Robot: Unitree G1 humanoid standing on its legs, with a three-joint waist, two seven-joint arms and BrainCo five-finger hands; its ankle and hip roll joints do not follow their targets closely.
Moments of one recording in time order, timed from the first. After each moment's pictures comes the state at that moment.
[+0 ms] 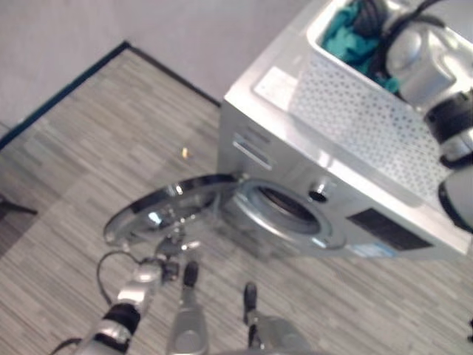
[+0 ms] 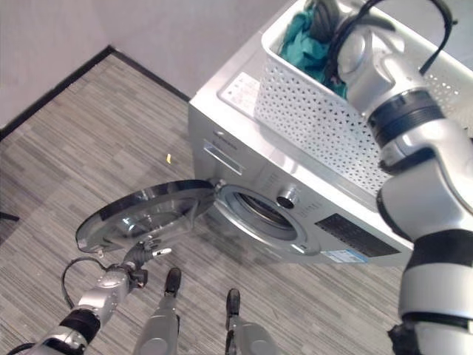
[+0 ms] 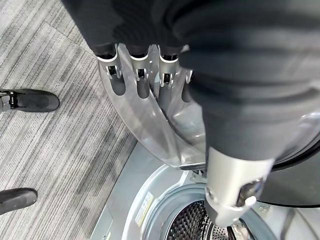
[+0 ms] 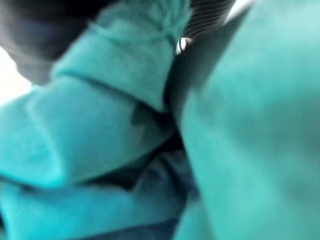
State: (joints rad) left arm -0.21 0.41 -0.32 0.73 -0.47 0.00 0.02; right arm -1.60 -0.84 0.90 0.77 -0.23 0.10 -0.01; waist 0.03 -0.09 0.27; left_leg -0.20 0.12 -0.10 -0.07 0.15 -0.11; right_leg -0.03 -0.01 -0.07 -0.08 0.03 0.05
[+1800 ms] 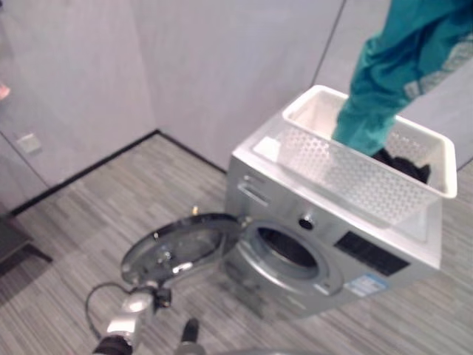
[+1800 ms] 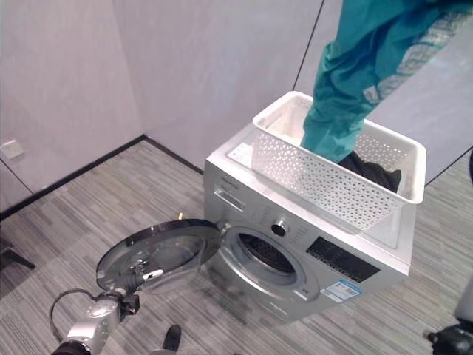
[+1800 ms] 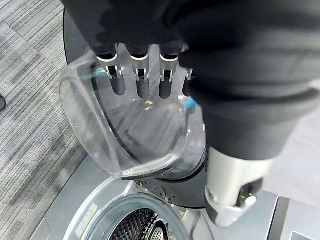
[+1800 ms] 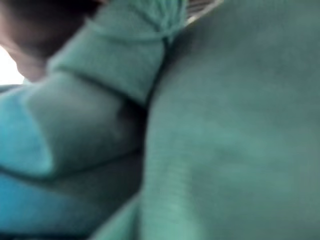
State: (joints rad) left arm -0.01 0.41 -0.26 0.66 -0.51 -0.03 0.00; right arm -2.07 -0.98 1.23 1.04 -0.54 0.19 -0.38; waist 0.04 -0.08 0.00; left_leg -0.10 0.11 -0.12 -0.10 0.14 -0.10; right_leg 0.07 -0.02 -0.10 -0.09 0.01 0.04
